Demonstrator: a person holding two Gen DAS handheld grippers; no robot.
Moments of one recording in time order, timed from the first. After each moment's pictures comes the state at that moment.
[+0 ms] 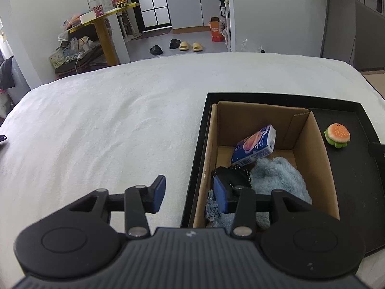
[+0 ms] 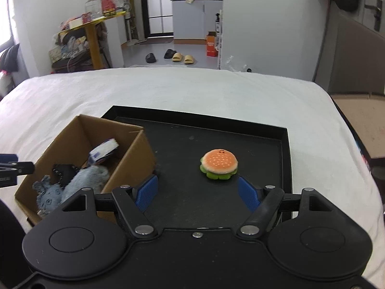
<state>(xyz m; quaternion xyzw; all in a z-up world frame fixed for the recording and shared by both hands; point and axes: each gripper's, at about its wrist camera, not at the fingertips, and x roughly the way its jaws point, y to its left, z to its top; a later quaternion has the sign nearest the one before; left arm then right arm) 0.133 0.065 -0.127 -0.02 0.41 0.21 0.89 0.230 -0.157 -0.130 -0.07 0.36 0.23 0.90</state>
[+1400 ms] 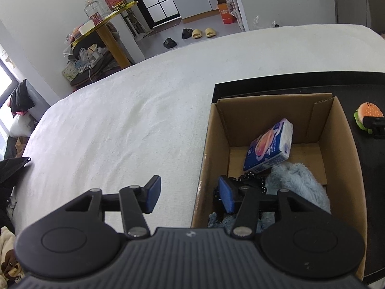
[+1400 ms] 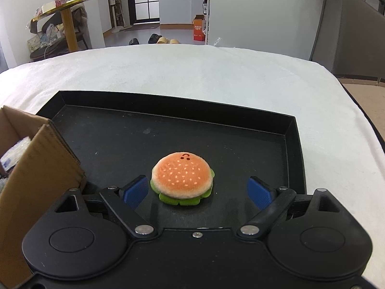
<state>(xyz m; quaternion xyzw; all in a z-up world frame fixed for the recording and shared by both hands) 0.191 0.044 -0.146 0.08 0.46 0.26 0.85 0.329 -0.148 -0.206 -0.09 0.38 0.21 0.90</state>
